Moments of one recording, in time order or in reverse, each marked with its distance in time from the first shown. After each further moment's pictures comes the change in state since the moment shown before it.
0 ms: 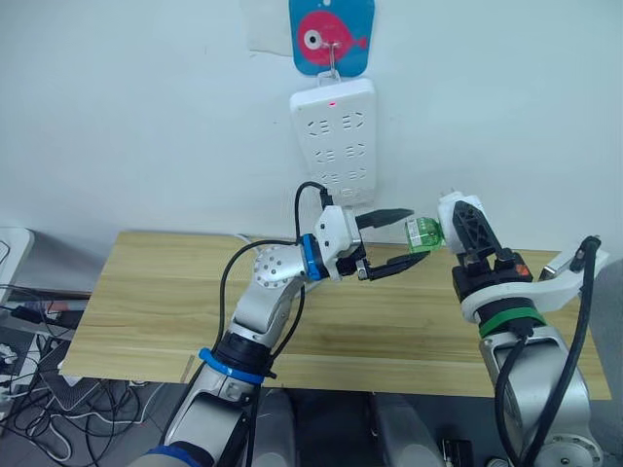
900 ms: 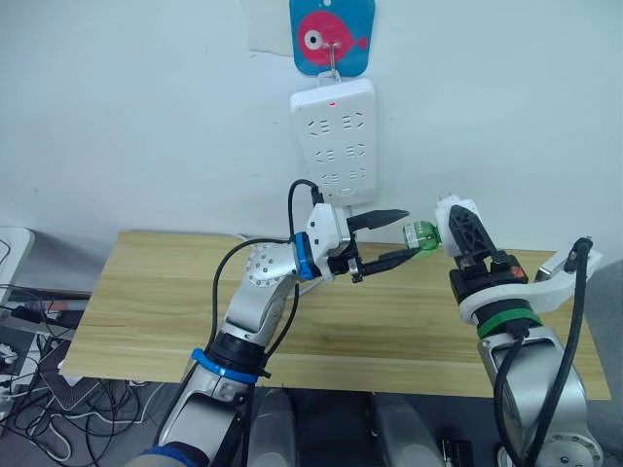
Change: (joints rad) left arm 0.014 0.032 0.020 -0.020 -0.040 0.020 -0.026; right arm 0.005 -0.050 0.019 0.018 0.022 -0.024 0.016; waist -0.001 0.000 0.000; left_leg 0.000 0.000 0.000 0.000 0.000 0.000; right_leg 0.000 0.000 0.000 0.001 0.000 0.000
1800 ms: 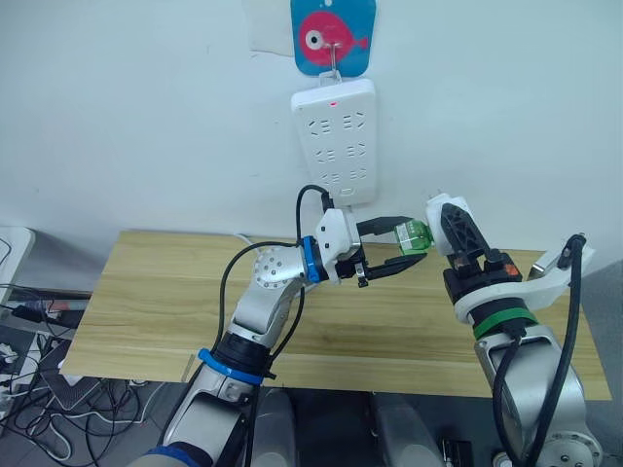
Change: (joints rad) left arm -0.005 -0.023 -0.020 0.028 0.039 -0.011 0.010; right arm -0.014 -0.013 0.029 -0.001 0.016 0.000 0.003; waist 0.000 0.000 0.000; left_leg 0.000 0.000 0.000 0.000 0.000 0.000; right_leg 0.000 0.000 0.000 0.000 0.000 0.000
